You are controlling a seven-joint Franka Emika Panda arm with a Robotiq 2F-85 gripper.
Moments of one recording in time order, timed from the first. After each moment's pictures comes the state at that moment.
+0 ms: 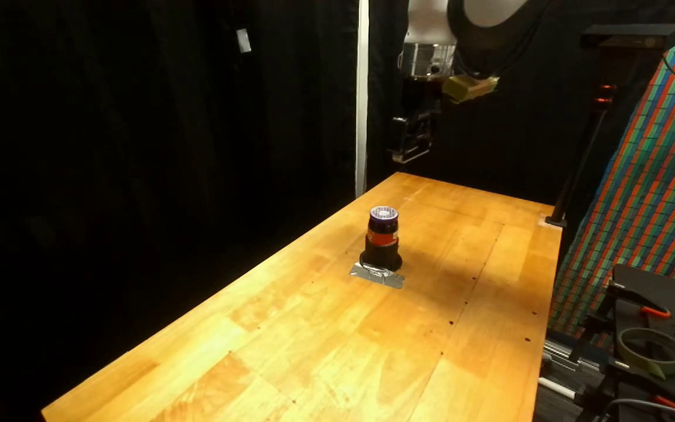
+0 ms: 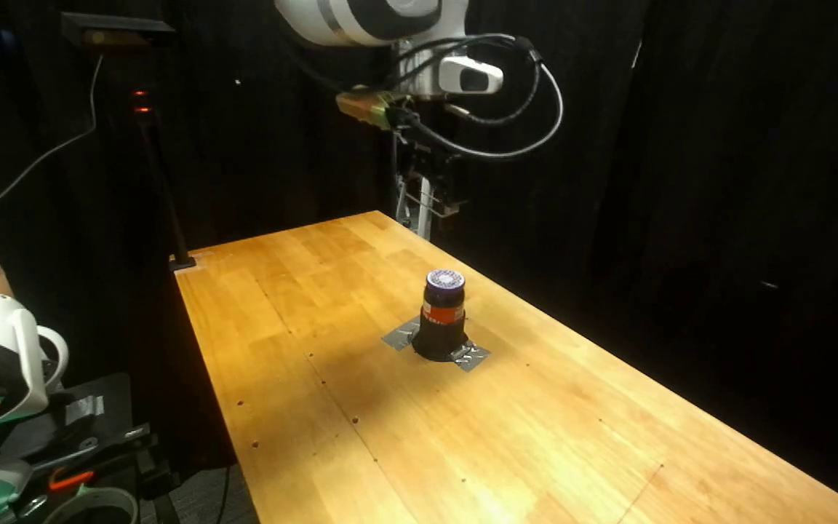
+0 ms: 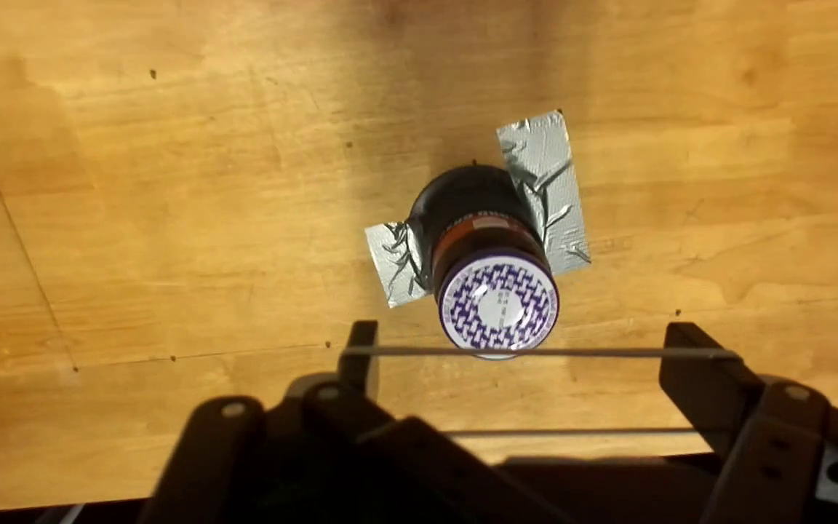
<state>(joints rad) 0.06 0.24 0.12 -1.85 -0.08 2.16 0.25</state>
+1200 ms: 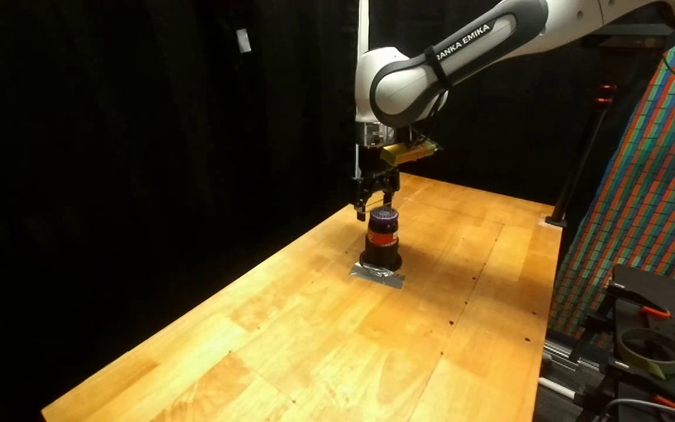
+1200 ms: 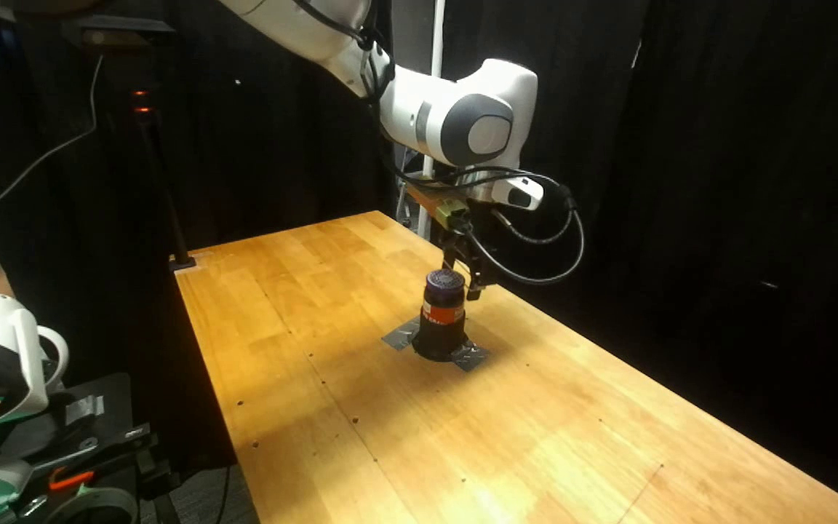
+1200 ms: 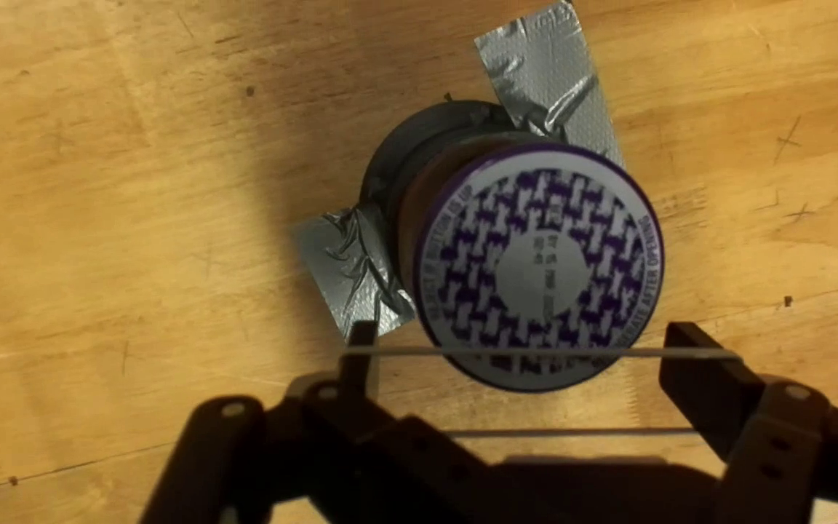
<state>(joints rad) 0.08 0.72 0.06 -1.43 0.02 2.08 0.26</state>
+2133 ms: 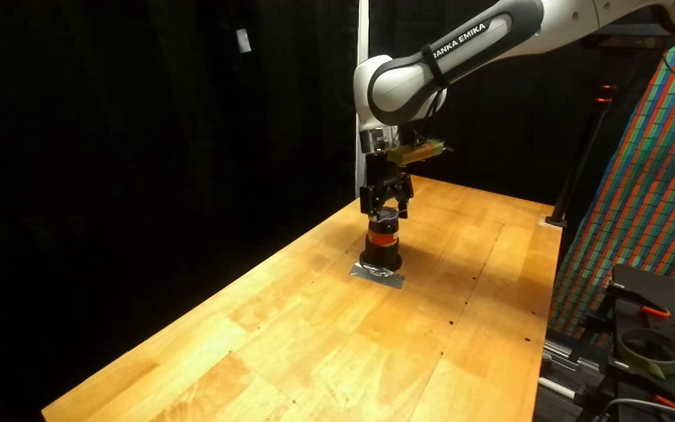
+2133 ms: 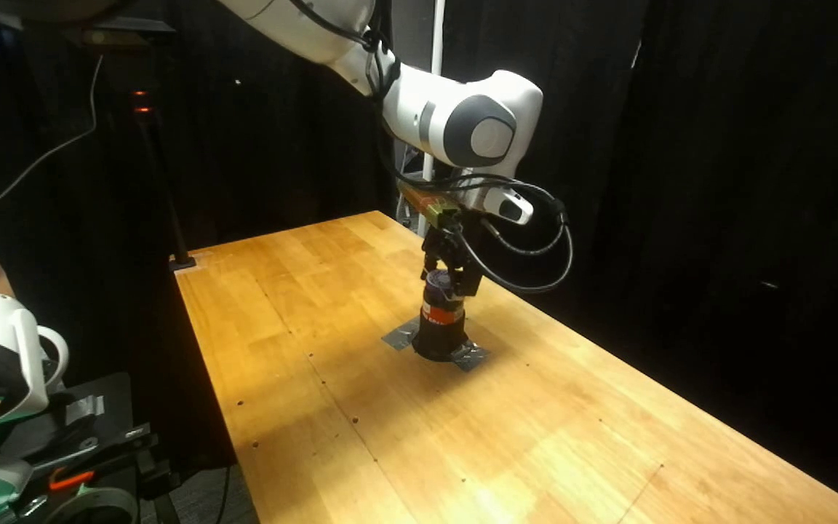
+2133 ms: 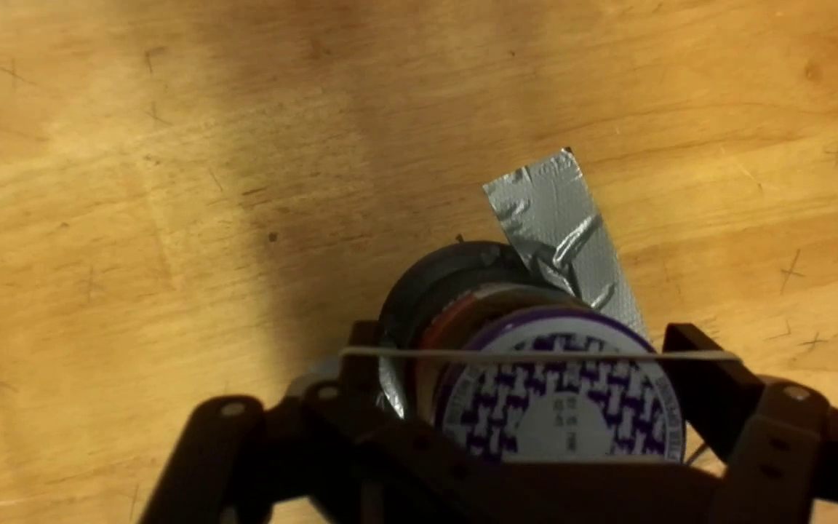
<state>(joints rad) 0.08 0.73 0.05 -1.41 0.07 1.89 0.26</state>
